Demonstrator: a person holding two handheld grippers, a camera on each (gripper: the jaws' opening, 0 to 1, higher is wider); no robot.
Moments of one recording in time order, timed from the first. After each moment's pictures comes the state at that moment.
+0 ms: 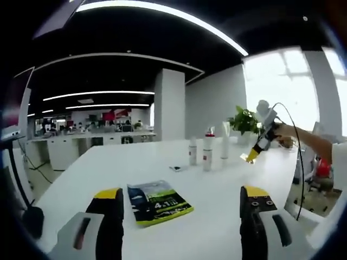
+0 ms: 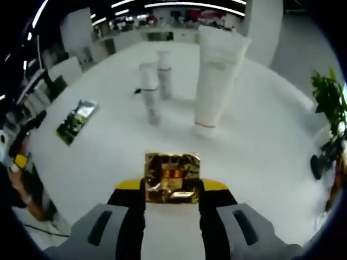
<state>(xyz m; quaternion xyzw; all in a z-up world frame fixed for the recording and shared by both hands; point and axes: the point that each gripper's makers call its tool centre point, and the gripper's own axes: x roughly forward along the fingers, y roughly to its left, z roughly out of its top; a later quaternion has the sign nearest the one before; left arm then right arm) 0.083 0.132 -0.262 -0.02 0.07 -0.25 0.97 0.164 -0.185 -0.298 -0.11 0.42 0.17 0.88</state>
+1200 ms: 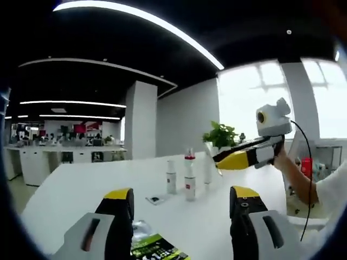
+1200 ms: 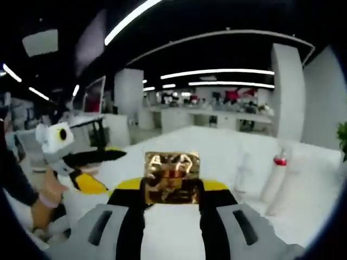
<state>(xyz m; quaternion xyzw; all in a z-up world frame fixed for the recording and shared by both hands) 0.158 0.072 -0.217 -0.03 0.02 -0.38 0.92 0.176 -0.014 -0.184 -0.05 0.06 0.35 0.93</state>
